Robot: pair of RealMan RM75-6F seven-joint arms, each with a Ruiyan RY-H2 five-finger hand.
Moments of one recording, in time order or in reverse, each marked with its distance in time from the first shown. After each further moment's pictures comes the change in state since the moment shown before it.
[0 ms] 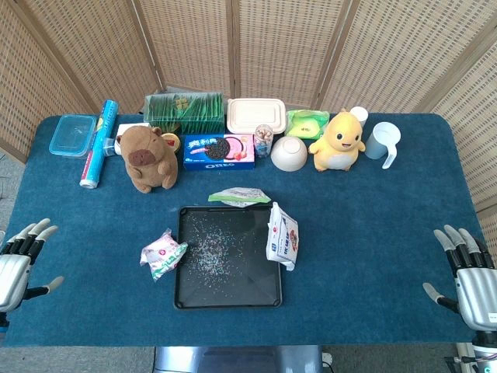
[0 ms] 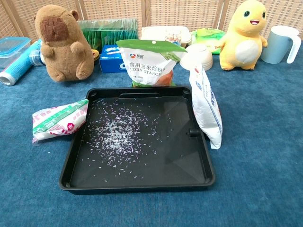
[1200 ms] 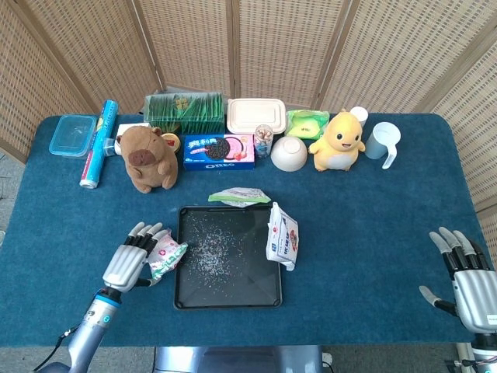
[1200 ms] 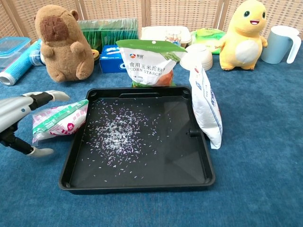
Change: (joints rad) left arm -0.206 -0.502 -0.061 0.154 -0.054 -0.282 0.212; right arm 0.001 0.016 -0.015 -0.004 -0.028 -0.001 0.051
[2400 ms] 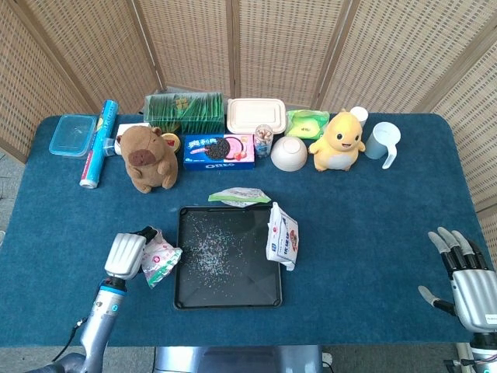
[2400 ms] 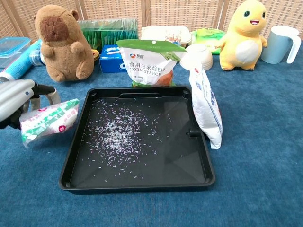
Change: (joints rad) left arm -0.041 -0.065 -0.050 0.060 -0.042 0.083 0.063; right arm 0.003 -0.002 -0.002 -0.002 0.004 -0.009 -0.004
